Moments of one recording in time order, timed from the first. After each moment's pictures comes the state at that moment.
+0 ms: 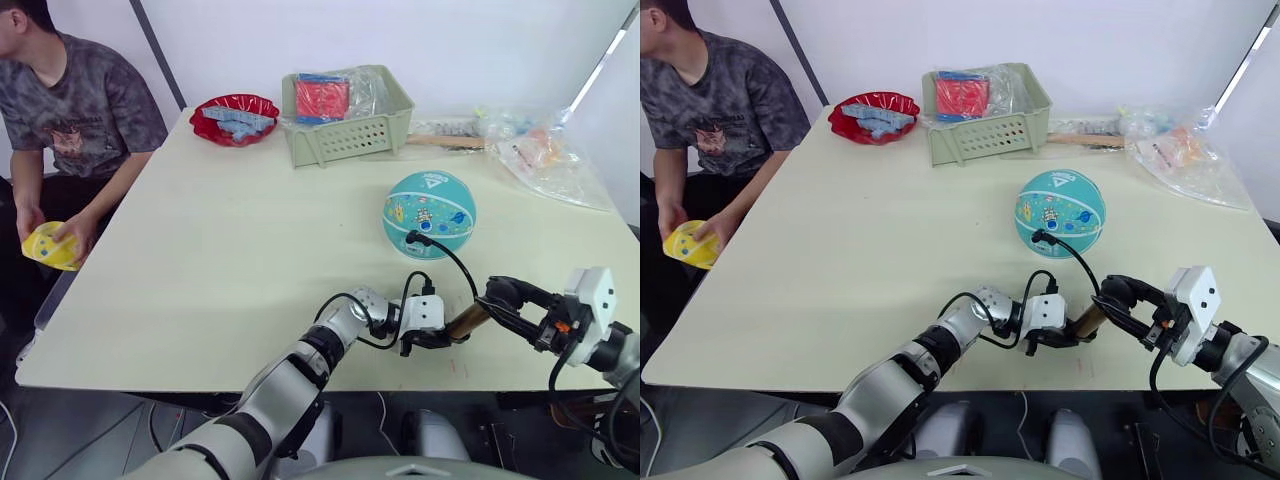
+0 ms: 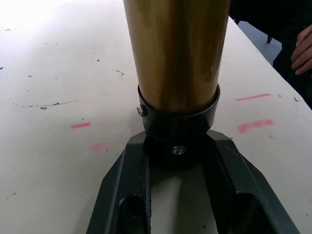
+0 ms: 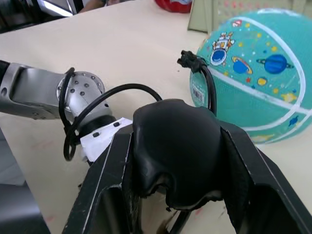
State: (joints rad) left arm -0.71 -0.08 -0.50 1.07 0.24 -0.36 -0.99; right arm 0.33 -0.68 -0.28 -0.54 0.61 0.32 0.81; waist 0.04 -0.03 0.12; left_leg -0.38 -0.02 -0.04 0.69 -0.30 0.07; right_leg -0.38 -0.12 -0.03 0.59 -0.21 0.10
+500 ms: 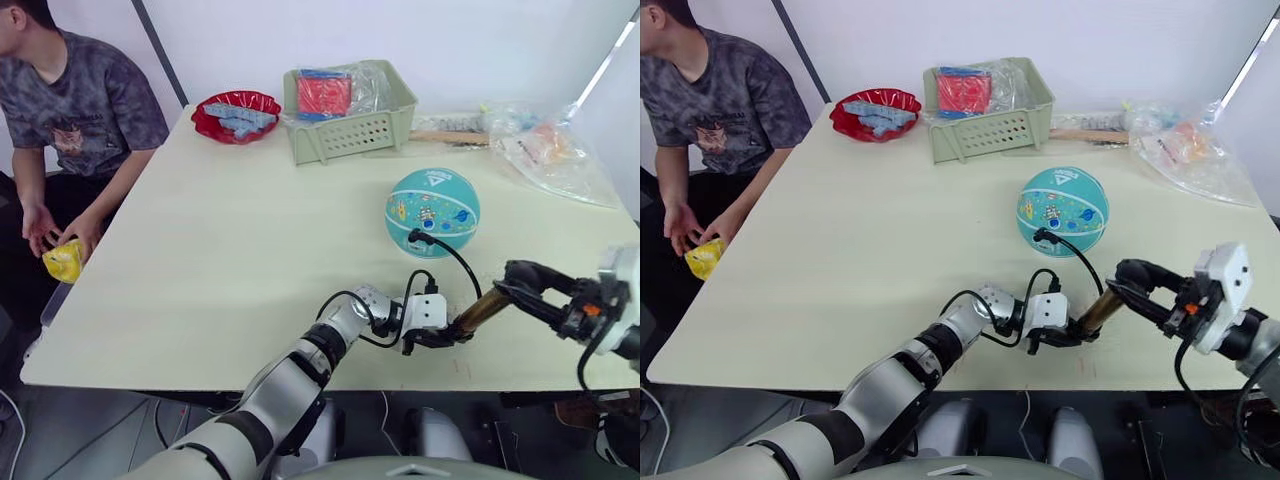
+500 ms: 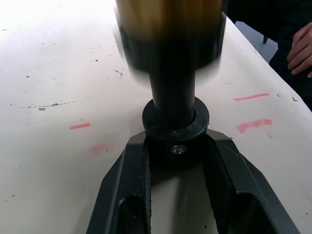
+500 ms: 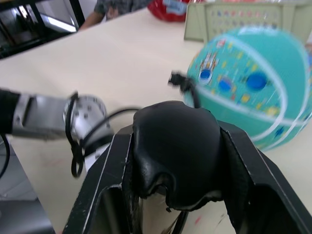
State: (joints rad) left arm -0.71 -0.08 -0.50 1.07 0.24 -0.36 -1.00; right arm 0.26 -0.80 -0.52 -0.62 0.92 0.55 0.77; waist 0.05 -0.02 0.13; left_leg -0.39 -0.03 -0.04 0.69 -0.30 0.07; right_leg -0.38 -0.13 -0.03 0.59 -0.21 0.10
